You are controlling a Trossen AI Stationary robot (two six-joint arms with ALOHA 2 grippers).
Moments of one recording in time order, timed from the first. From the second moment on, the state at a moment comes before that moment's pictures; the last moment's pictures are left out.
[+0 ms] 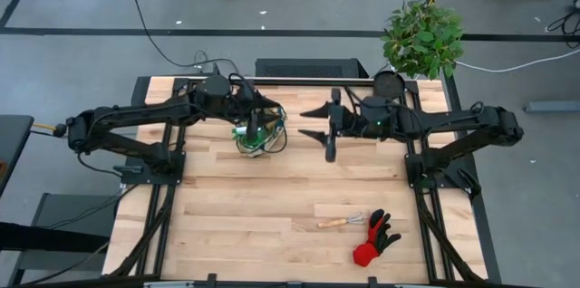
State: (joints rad) left arm 0.29 1.20 0.94 0.06 0.16 -0.07; right arm 0.02 1.30 1.15 0.00 0.14 -0.13
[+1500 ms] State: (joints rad) left arm 0.15 1.04 0.94 -0.12 0.05 -0.12; right arm 0.28 1.39 1.15 -0.54 0.02 0.02
